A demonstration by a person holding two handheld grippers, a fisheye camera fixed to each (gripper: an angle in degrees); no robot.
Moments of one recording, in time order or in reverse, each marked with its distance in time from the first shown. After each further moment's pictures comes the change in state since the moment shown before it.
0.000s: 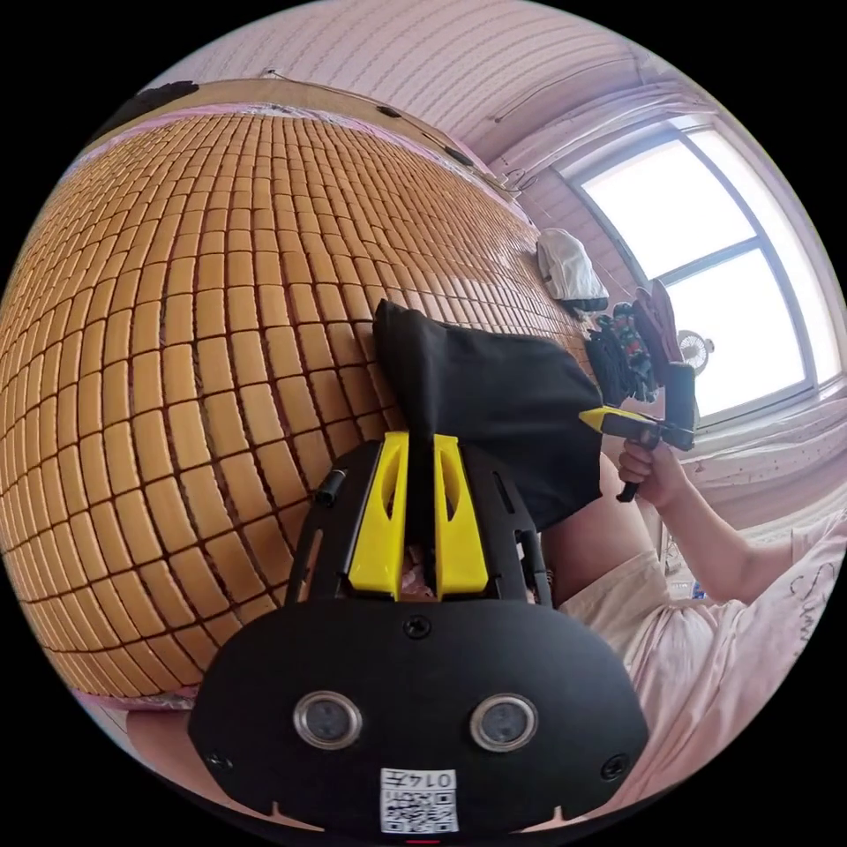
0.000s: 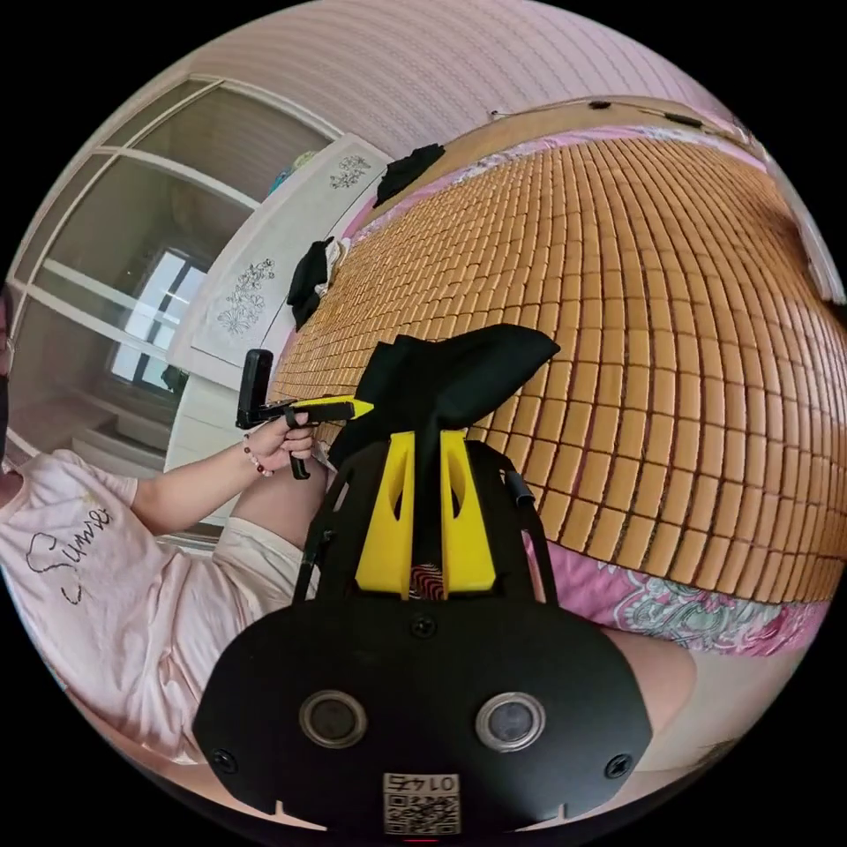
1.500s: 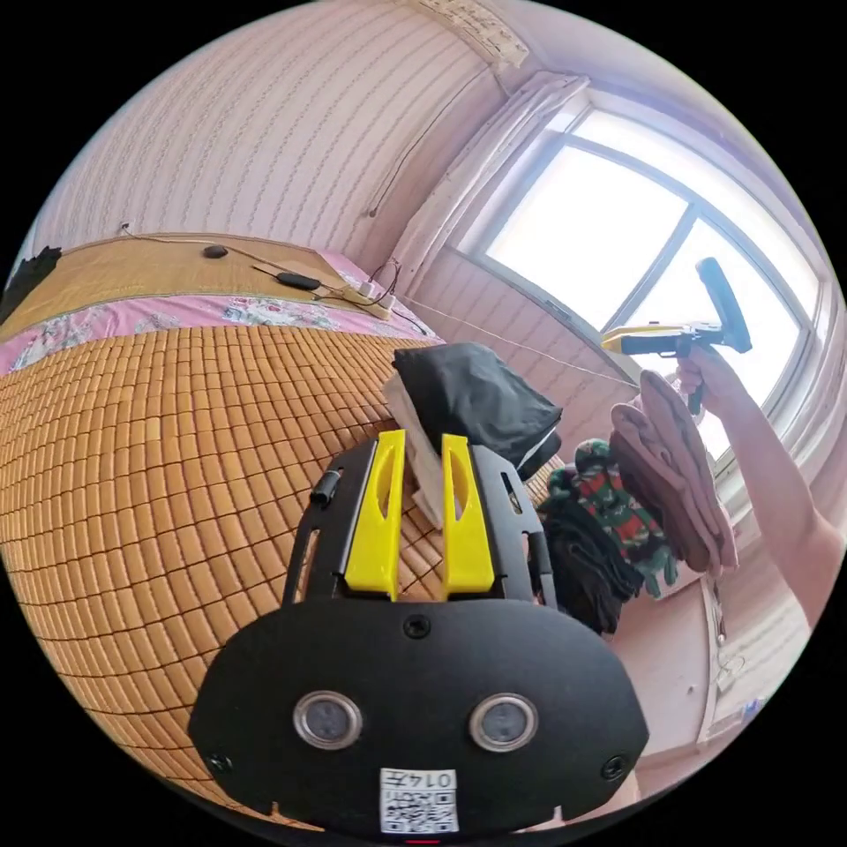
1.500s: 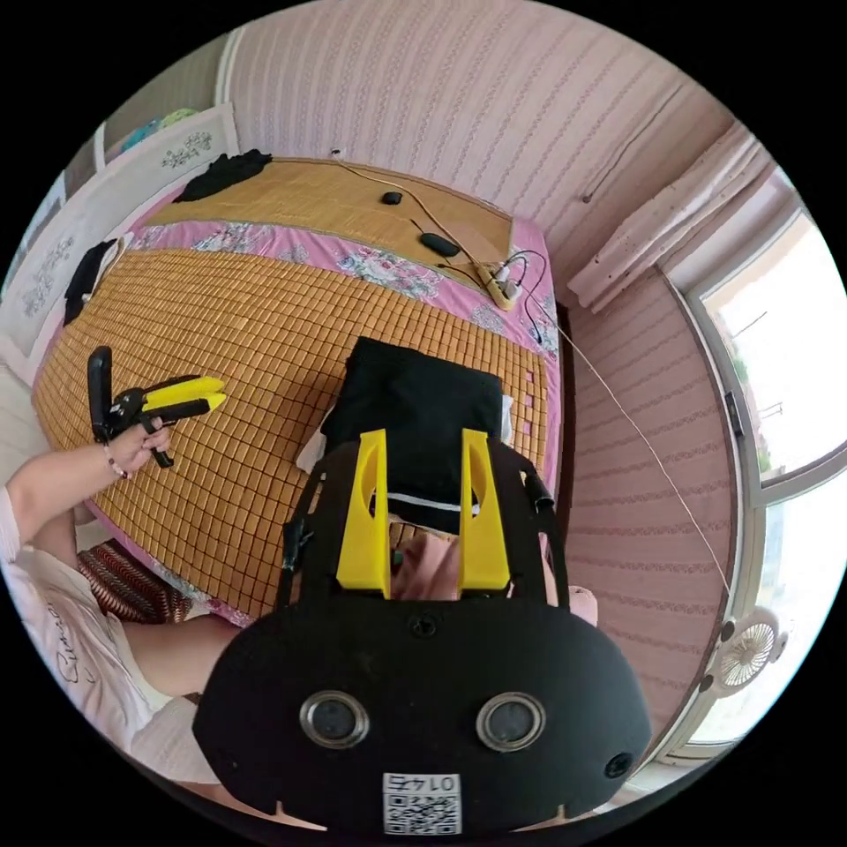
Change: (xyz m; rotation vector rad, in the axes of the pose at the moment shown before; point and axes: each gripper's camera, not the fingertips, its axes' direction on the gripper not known) left arm 0.238 -0.240 0.177 0.361 0.004 0.319; right arm -0.022 -0.247 -0.343 -0.082 0.878 -0.138
